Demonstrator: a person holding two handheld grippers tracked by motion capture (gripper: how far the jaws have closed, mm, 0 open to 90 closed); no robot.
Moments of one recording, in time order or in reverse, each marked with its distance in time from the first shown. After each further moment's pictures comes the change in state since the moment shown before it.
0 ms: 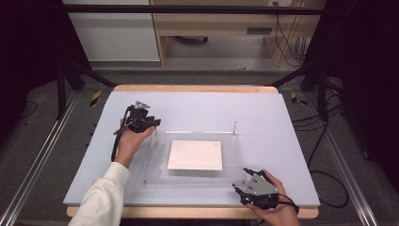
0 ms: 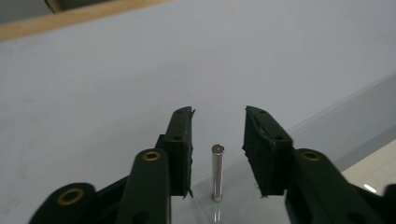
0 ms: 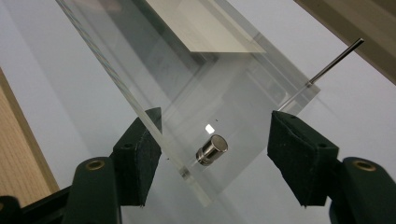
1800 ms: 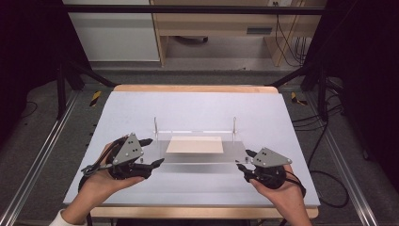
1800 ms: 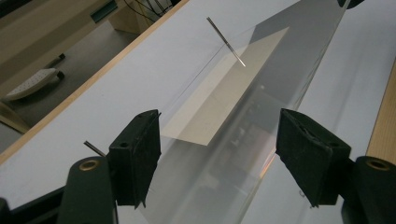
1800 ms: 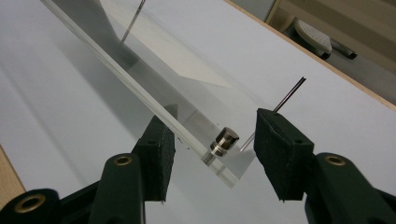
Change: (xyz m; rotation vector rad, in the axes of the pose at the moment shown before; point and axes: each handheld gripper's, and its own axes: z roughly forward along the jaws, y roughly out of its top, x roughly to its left) left arm -0.102 -0.024 -0.162 -0.125 -0.208 0.512; right arm -0.049 0.064 -0.023 -0.015 0.006 0.167
